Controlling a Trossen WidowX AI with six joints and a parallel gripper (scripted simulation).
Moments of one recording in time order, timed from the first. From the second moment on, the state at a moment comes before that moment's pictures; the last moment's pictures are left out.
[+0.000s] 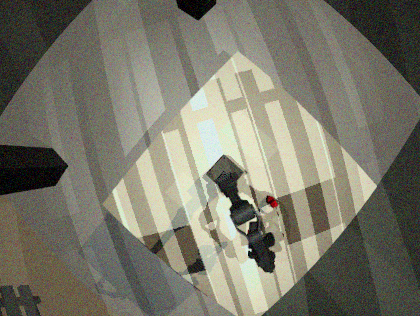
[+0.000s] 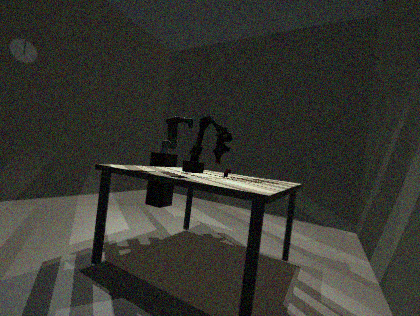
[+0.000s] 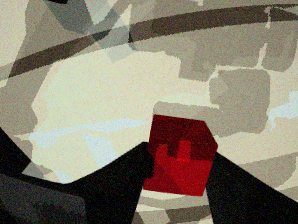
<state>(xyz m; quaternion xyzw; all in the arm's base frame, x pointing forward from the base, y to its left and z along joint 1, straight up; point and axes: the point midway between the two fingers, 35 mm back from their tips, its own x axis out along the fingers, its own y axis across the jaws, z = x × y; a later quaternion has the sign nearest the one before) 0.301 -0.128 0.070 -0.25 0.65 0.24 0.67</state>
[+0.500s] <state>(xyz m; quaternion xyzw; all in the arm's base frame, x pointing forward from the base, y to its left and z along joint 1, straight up) 0.311 -0.079 0.069 -0.17 0.68 0.16 0.70</state>
